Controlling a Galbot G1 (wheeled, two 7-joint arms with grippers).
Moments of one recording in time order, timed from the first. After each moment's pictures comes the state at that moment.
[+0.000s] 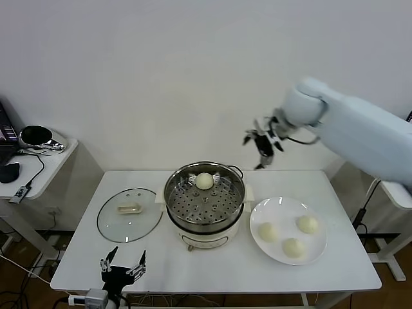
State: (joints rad) left arm 1.70 -1.48 -0.66 -2.12 0.04 0.27 0.14; right arm 0.46 0.75 -0.93 1.47 0.08 -0.32 -1.15
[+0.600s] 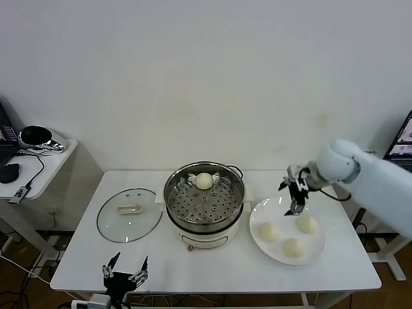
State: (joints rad) left arm 1.72 -1.50 -0.65 -2.12 0.07 0.28 0.14; right arm 0.06 0.60 -0.73 1.56 -0.03 -0.45 -1.13
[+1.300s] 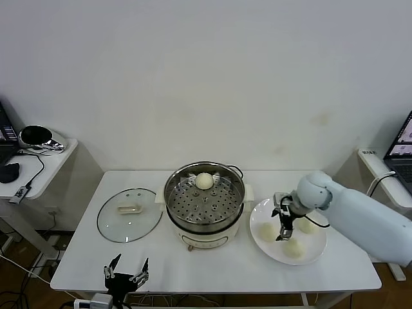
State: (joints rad) left arm 1.71 -1.50 -0.65 -2.10 0.08 0.29 0.15; right arm -0.14 0.73 -0.67 1.43 -0.12 -0.48 -1.11
